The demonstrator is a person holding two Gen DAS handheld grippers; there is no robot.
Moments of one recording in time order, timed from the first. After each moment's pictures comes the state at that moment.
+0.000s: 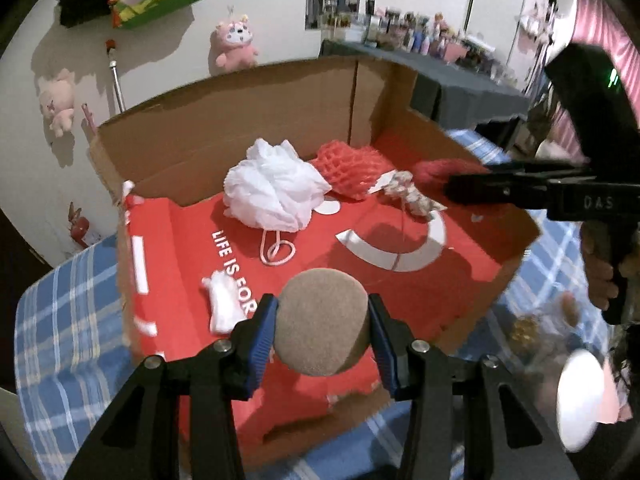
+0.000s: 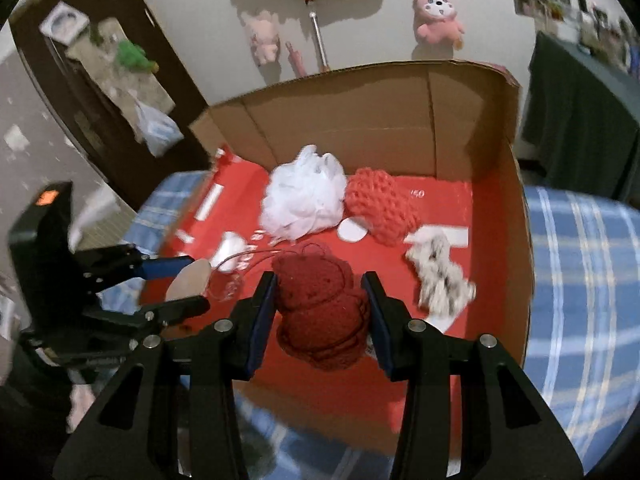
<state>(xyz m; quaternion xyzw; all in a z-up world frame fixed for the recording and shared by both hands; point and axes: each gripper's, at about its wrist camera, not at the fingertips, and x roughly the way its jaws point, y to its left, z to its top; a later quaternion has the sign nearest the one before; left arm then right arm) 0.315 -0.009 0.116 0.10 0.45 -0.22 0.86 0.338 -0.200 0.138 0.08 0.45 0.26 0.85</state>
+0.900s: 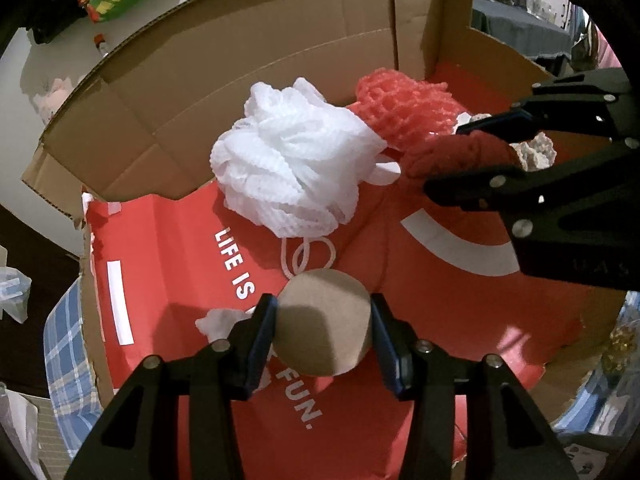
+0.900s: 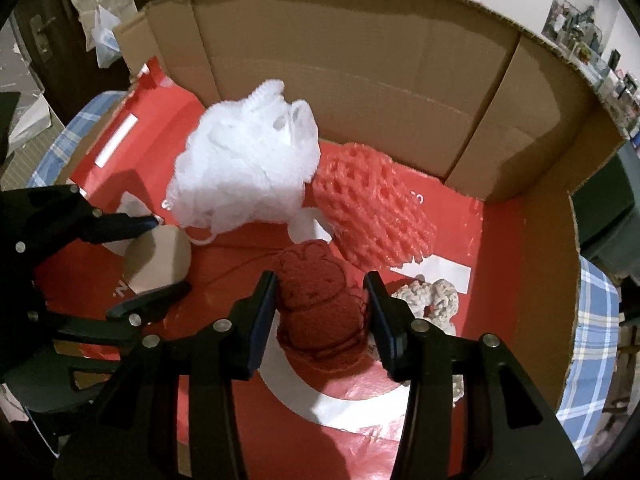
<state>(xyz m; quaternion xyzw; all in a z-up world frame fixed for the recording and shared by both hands) 0.369 -0.036 0.056 0.20 0.50 -0.15 0.83 0.409 -0.137 0.077 -0.11 0.51 0.19 0.83</state>
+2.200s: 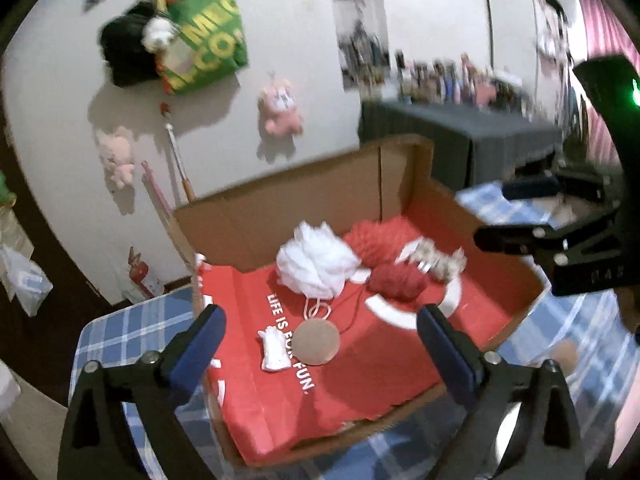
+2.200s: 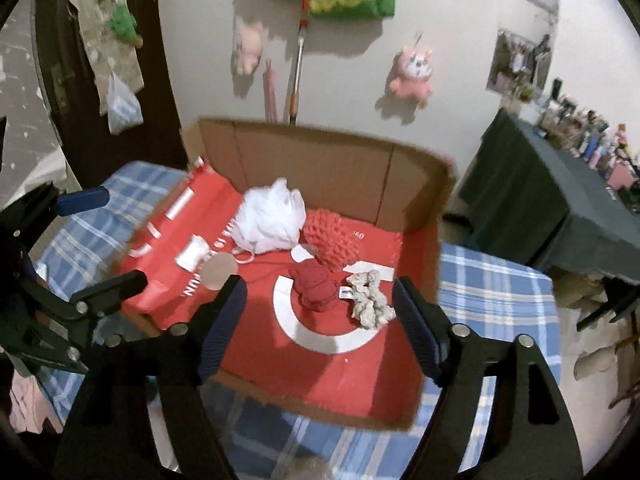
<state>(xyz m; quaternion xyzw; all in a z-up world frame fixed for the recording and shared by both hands) 0.256 -0.011 0.194 0.11 0.32 -0.14 0.93 0.310 -0.184 0.185 -0.08 0.40 0.17 0.90</state>
